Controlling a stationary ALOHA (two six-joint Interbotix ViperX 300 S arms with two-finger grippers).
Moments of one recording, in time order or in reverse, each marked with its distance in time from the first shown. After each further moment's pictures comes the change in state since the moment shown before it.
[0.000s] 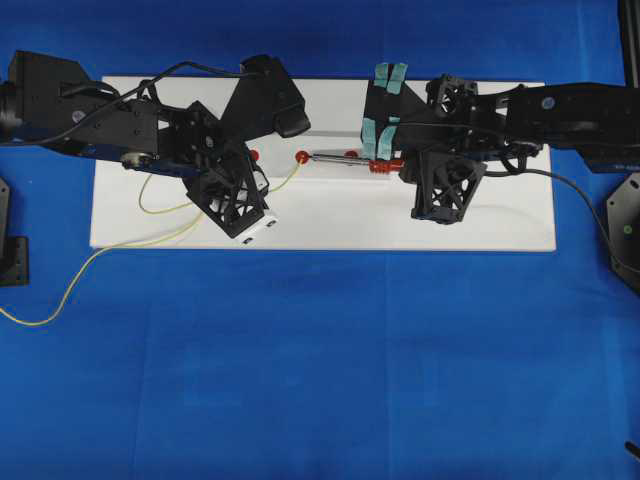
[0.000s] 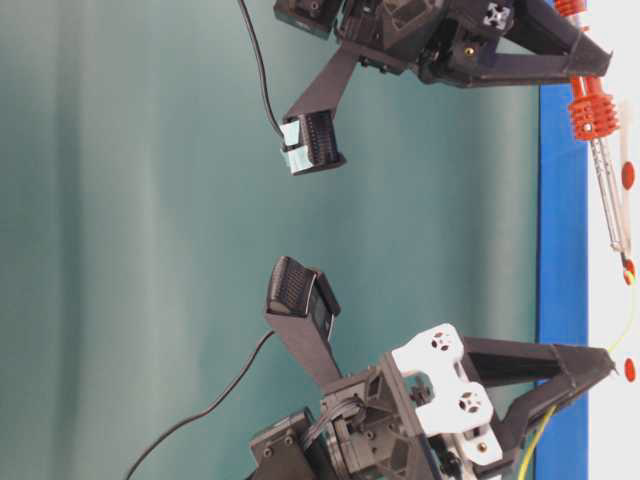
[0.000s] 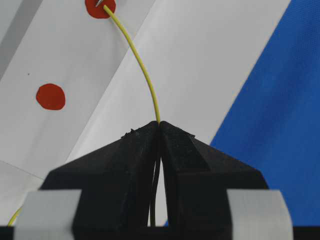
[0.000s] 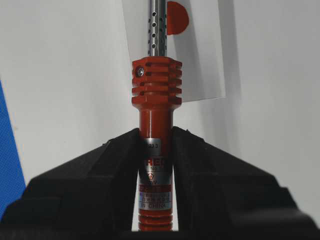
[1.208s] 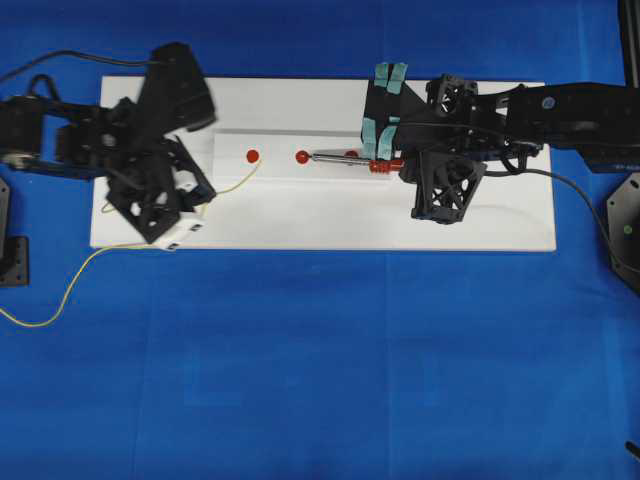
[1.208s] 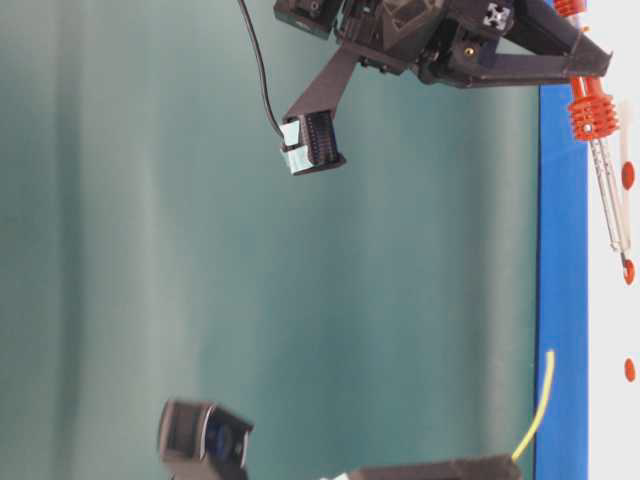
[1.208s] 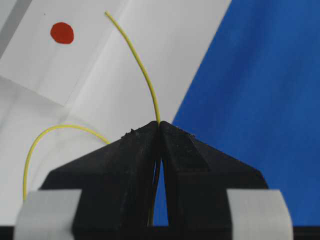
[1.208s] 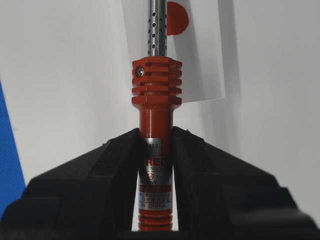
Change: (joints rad) left arm -0.032 -0.342 0.222 0.000 -0.044 -0.021; right arm -0.002 0.000 0.000 0.000 -0.002 0.000
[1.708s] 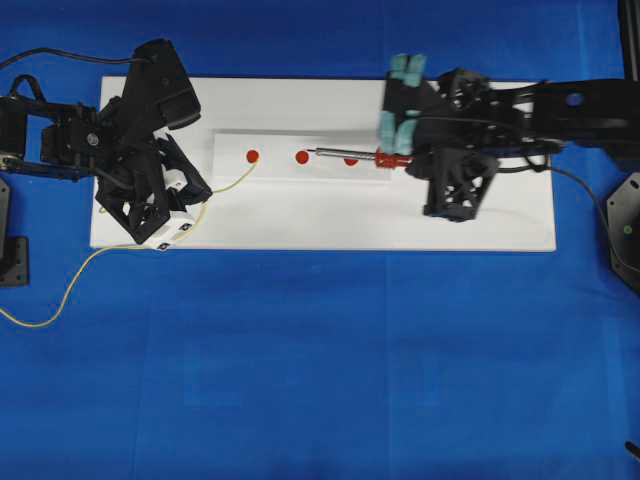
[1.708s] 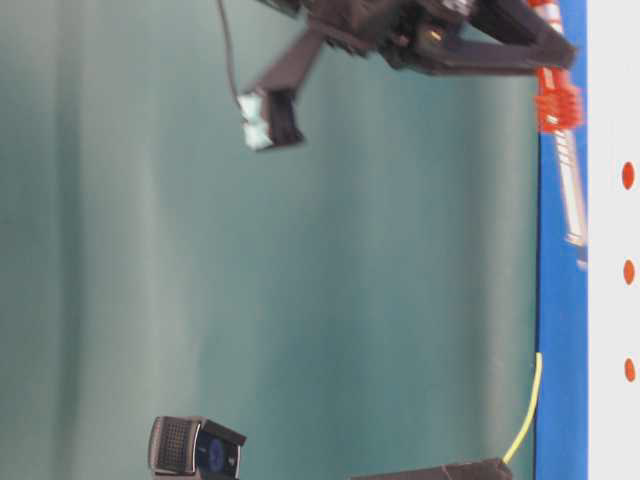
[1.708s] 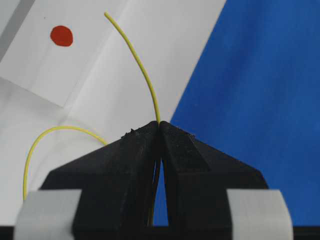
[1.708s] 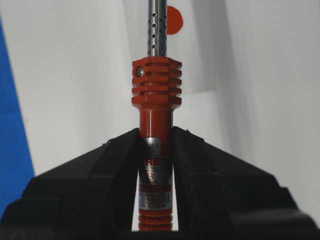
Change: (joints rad) left arm -0.002 -0.015 0.015 -0.002 -0.023 0.000; right arm 0.000 -0.118 0.048 -0.002 -0.002 0.000
